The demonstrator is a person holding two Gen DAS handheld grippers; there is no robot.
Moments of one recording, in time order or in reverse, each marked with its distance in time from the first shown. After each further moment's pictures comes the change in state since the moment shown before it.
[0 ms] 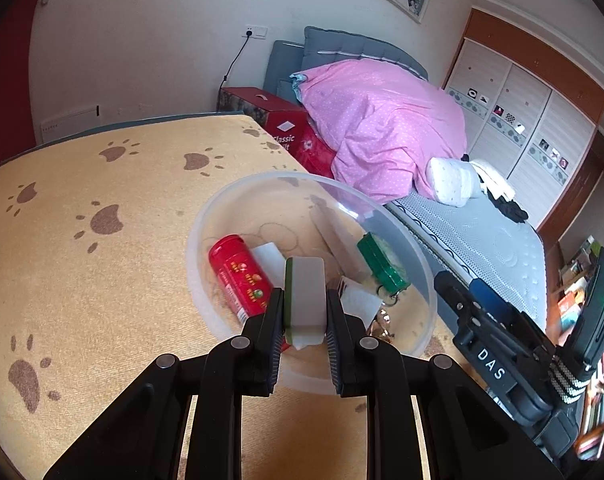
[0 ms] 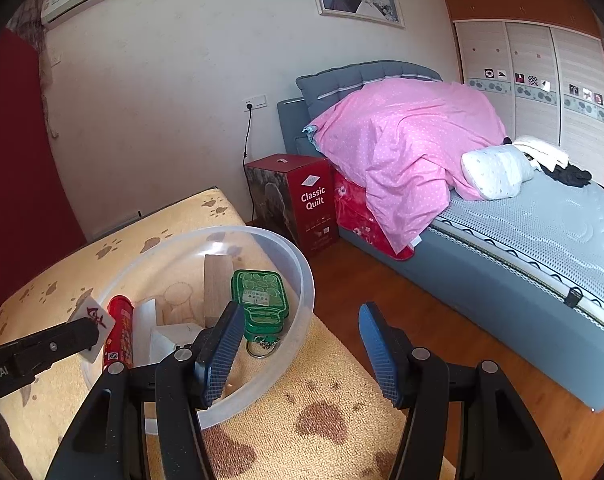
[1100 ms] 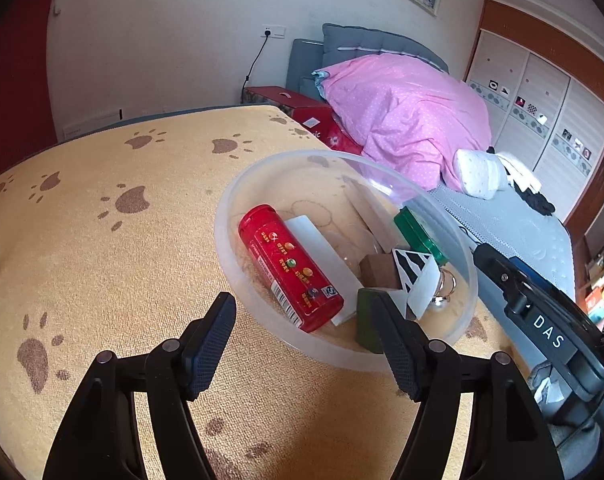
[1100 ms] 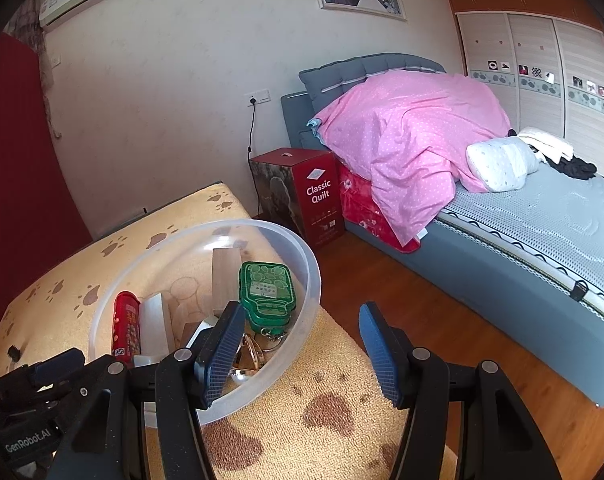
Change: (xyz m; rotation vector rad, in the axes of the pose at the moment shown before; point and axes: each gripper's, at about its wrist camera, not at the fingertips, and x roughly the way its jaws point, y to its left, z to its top) left arm 0.007 0.007 -0.027 0.022 -0.003 0.126; right arm -0.002 -0.002 -0.002 0.009 0.026 0.026
